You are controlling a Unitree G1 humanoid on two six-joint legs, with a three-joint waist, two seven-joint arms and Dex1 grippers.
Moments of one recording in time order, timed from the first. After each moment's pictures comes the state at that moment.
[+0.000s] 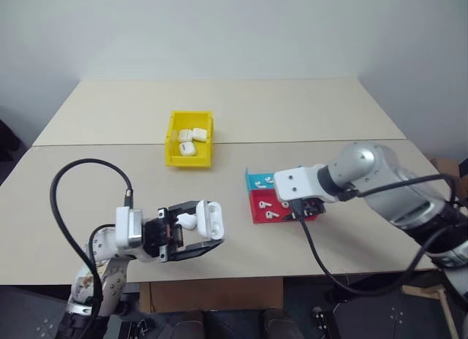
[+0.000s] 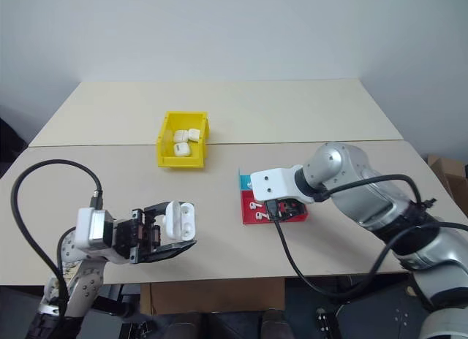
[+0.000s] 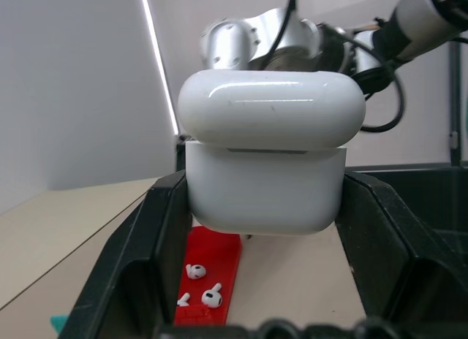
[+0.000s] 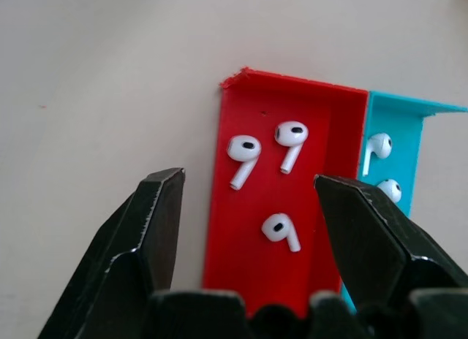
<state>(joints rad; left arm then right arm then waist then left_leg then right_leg) -0.05 0.52 0.03 -0.29 -0.71 -0.13 -1.27 -0.94 -0.90 0.63 -0.22 -0.02 0.55 1.29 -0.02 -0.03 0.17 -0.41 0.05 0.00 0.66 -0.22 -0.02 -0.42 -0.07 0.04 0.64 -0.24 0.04</state>
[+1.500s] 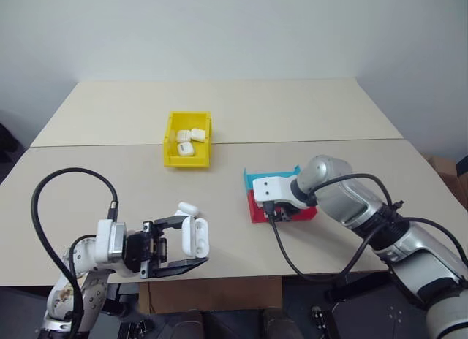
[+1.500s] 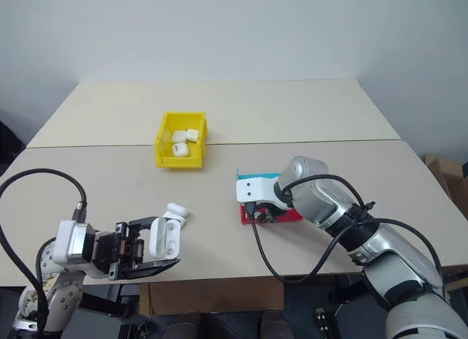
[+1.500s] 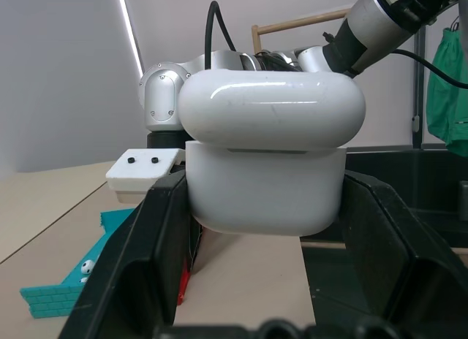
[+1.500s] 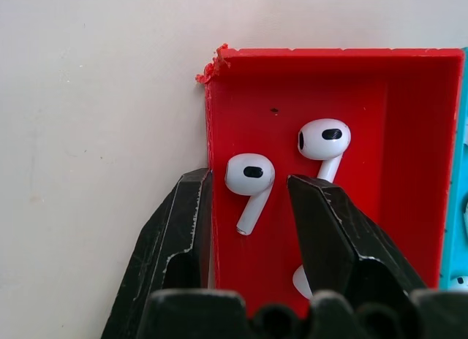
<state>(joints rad) 0.04 0.57 0.11 -0.33 -0.73 -0.10 -1.35 -0.92 -0.66 0.70 -0.01 -0.22 0.68 1.31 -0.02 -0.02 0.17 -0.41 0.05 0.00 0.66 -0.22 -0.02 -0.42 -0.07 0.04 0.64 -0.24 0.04</state>
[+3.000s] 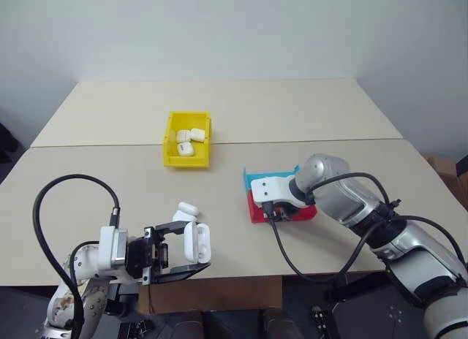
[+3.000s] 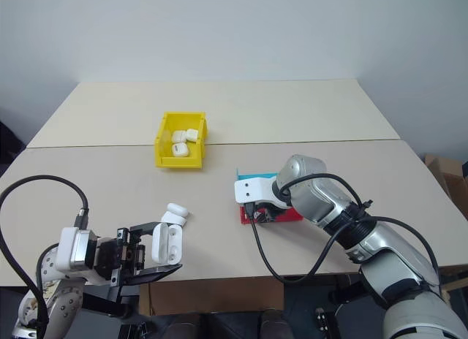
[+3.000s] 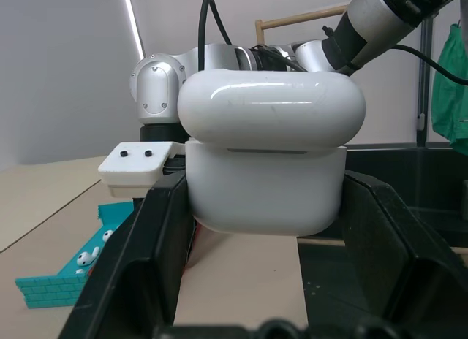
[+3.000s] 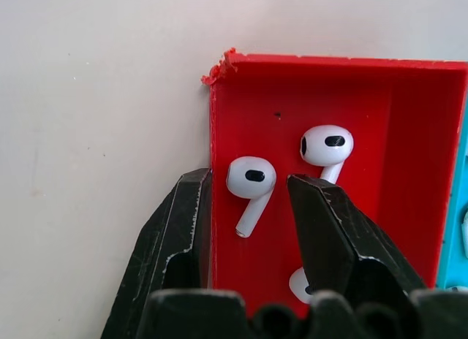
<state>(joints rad) 0.09 0.55 0.11 -0.36 -0.71 -0.11 -1.33 -0.93 -0.65 0.70 0.01 -0.25 0.64 1.35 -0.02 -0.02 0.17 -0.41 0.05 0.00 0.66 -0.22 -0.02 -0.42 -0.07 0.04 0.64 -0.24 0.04</state>
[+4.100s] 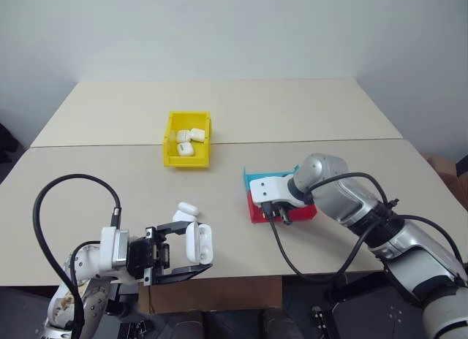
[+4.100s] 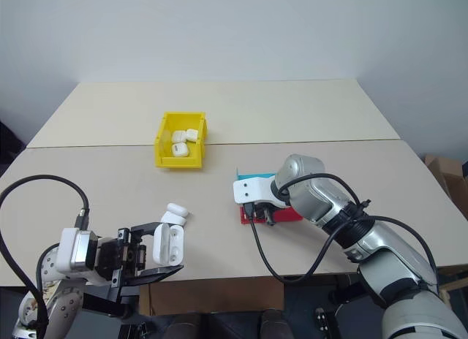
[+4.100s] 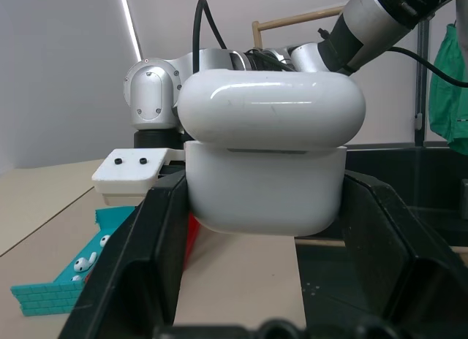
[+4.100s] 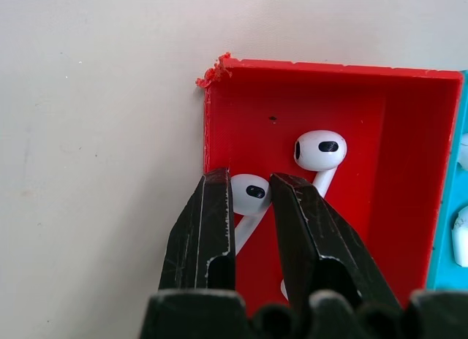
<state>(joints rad) 0.09 0.55 0.11 -0.38 -0.71 -0.11 -1.32 -0.94 -0.64 0.70 0.02 -0.27 0.61 1.35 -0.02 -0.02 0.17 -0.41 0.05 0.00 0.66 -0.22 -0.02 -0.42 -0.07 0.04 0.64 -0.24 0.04</state>
